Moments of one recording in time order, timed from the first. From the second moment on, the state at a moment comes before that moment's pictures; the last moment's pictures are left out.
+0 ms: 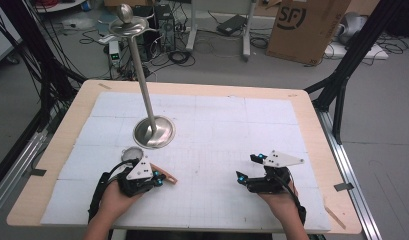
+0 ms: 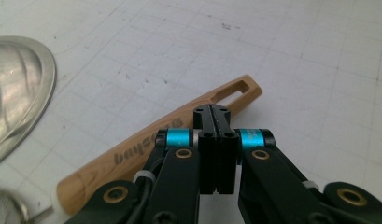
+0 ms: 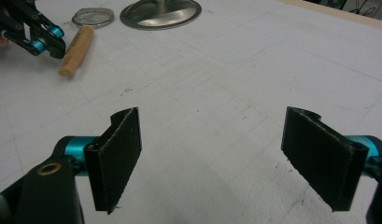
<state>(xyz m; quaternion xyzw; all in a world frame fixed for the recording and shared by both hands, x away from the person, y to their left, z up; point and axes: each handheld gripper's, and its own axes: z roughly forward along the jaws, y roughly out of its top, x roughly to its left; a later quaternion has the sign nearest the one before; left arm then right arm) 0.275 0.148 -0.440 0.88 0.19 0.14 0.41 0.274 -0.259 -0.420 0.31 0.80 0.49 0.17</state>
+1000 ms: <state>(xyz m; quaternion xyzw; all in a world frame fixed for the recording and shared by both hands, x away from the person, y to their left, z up) 0.309 0.127 -0.438 0.87 0.25 0.18 0.39 0.276 -0.259 -0.423 0.32 0.80 0.48 0.16</state>
